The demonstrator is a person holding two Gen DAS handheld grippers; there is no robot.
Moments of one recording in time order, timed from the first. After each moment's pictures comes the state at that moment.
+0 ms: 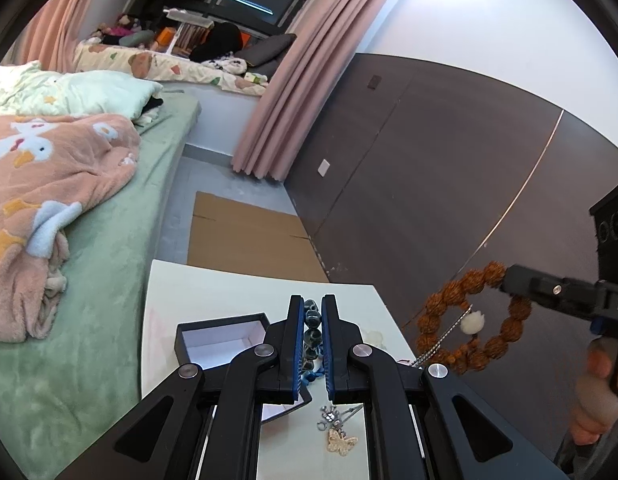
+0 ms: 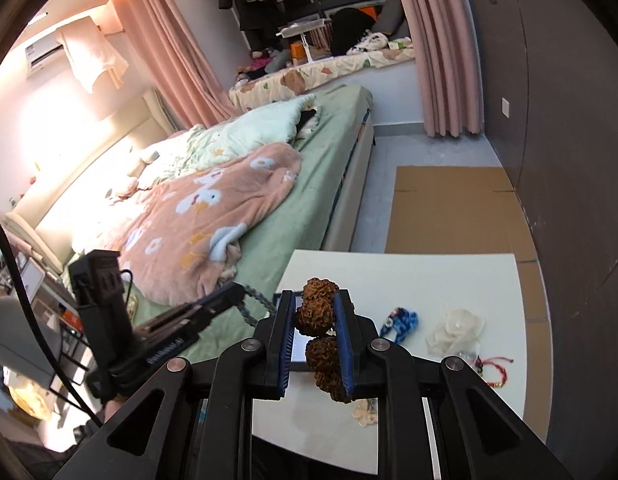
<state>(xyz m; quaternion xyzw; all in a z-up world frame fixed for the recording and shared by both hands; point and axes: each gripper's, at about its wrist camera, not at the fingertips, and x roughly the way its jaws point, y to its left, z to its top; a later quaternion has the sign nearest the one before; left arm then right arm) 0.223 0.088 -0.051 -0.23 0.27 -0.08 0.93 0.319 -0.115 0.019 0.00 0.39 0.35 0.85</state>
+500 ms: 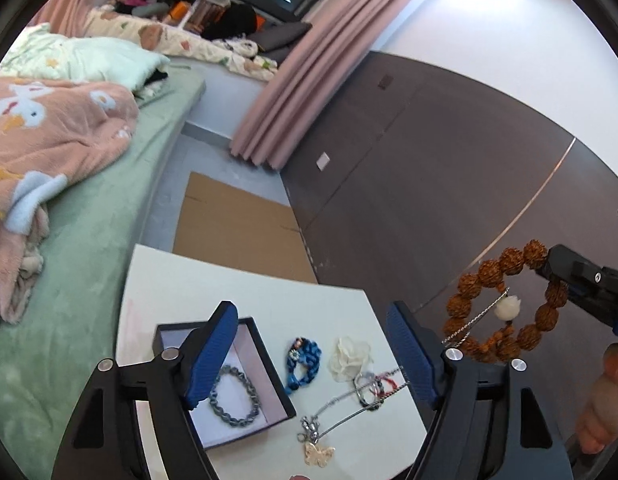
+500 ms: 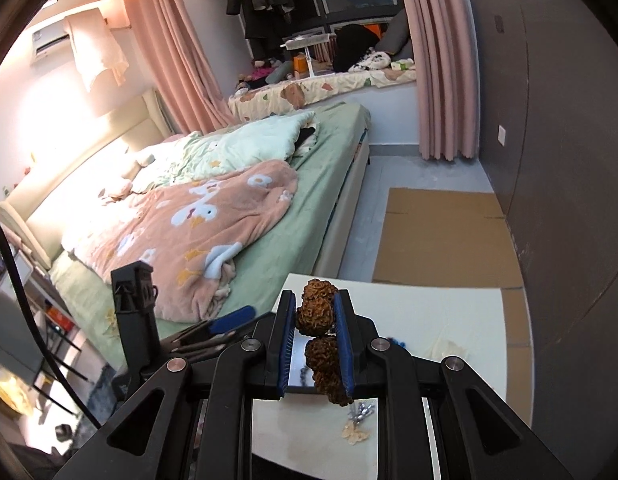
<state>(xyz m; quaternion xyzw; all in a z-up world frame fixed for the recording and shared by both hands) 0.246 0.097 -0.057 -0.29 0.28 -0.09 0.91 0.322 -0.099 0.052 -0.03 0.36 0.34 0.87</state>
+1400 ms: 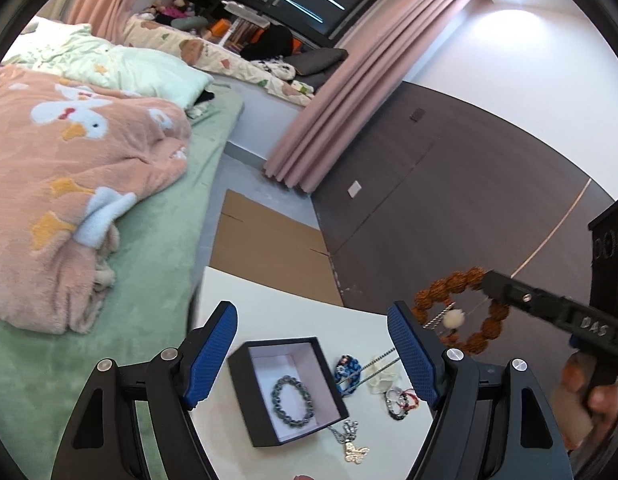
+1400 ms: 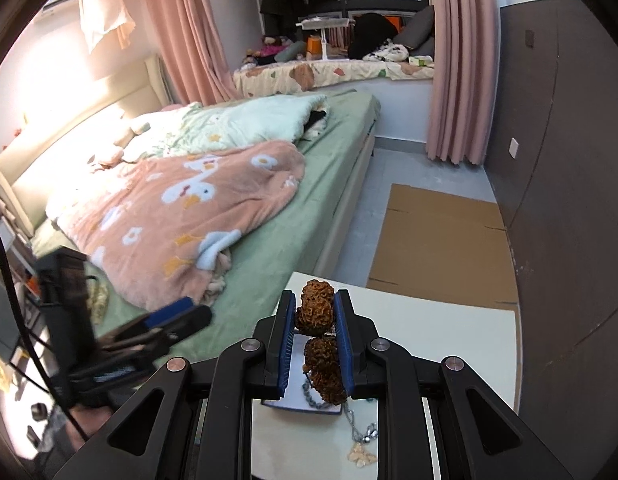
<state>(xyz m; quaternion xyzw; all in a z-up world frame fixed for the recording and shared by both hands) 0.206 0.169 -0.048 -0.31 0.26 -0.03 0.91 0.334 -0.023 0.030 -0.09 0.38 0.33 0.86</state>
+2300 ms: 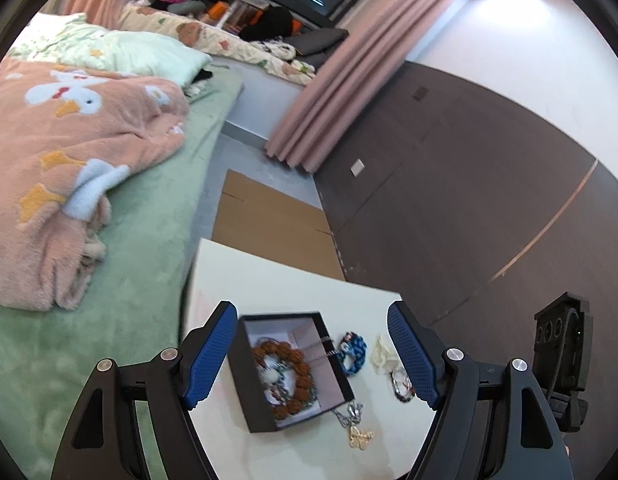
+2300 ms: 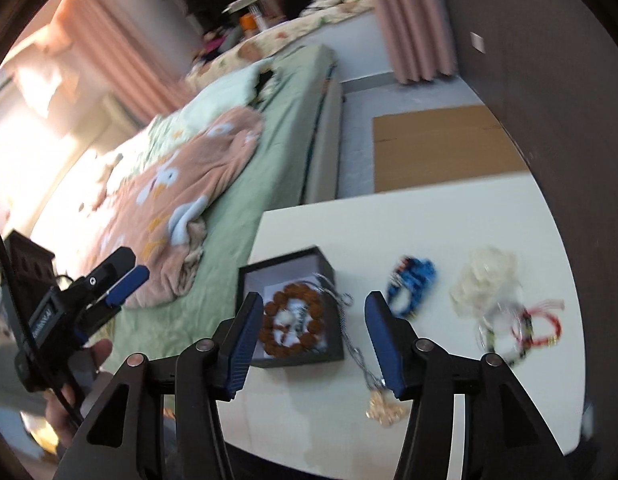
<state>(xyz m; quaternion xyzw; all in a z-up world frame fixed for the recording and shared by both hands) 0.218 0.144 -0.068 -0.30 0.30 -0.04 0.91 0.341 -0.108 -0.081 0.07 0.47 0.29 0.83</state>
